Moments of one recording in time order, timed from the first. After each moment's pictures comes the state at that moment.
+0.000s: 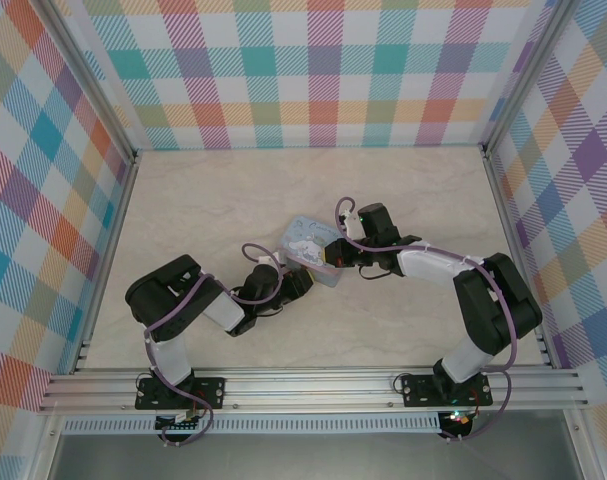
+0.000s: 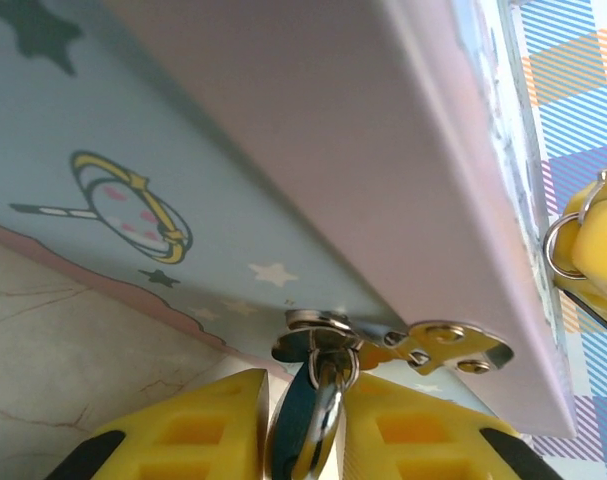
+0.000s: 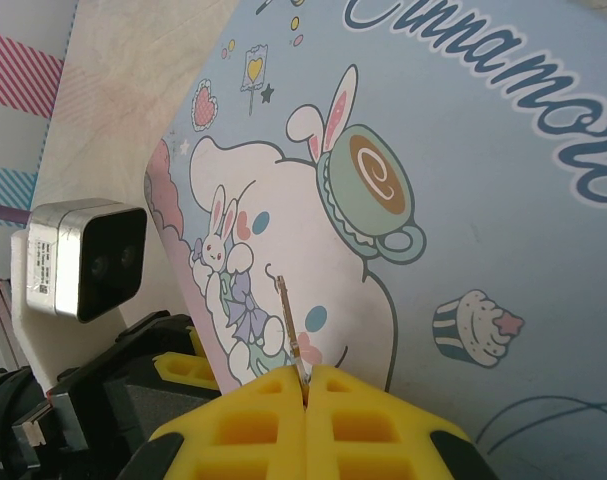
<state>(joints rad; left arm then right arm) -0.76 1.82 0.43 0.97 0.10 -1.08 0.52 1.61 0.86 -0.05 -0.54 0.47</state>
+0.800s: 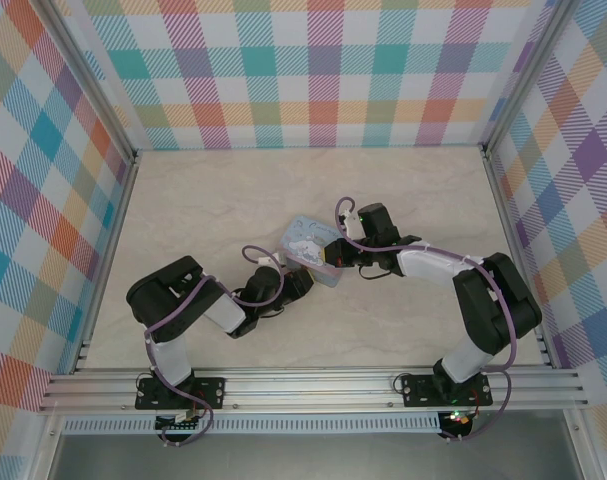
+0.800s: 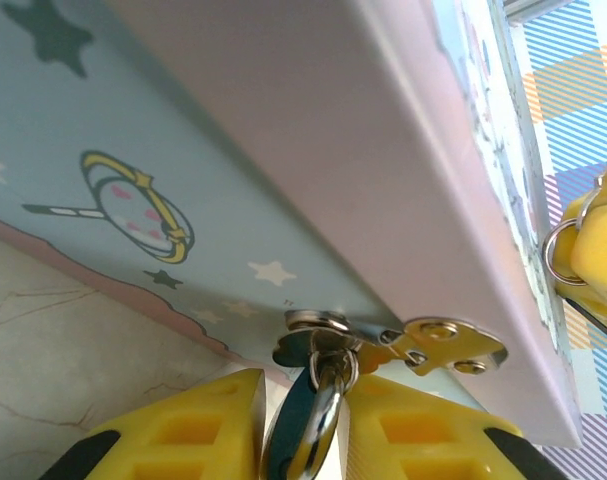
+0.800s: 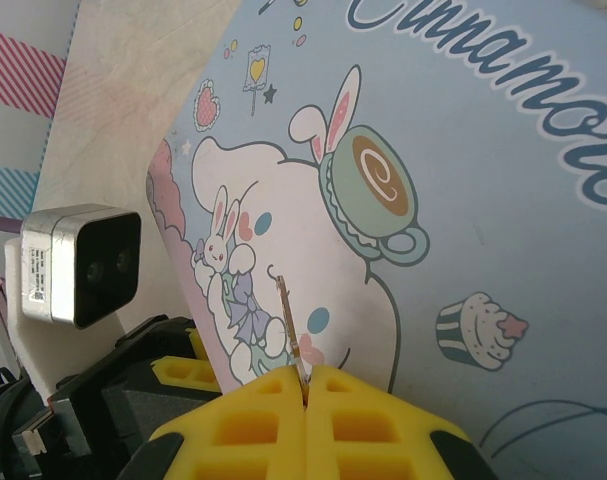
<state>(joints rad) -0.79 1.82 0.43 0.98 0.03 -1.09 0.52 1.61 0.86 -0.04 -0.54 0.47</state>
